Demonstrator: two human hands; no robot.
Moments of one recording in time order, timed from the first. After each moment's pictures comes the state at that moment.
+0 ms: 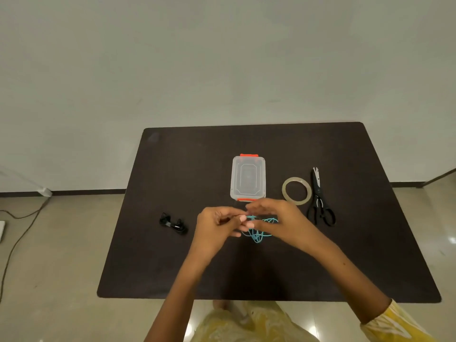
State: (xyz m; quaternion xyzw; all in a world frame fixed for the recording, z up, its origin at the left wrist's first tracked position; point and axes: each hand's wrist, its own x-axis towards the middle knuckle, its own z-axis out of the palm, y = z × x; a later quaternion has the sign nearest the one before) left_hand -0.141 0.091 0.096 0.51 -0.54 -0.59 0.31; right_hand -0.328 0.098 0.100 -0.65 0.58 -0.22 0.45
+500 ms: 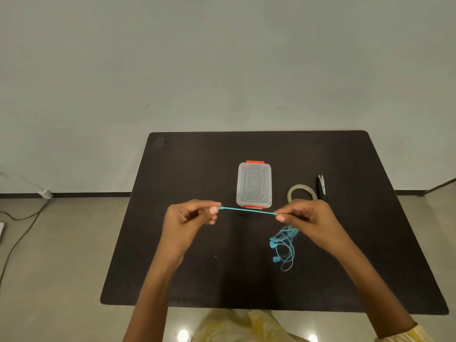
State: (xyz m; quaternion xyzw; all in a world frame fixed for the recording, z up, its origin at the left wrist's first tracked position) left_hand -0.085 0.075 0.128 0.52 -0.52 -0.55 0.40; right_hand -0.351 0.099 0.115 -0.60 0.57 -0.34 0.44
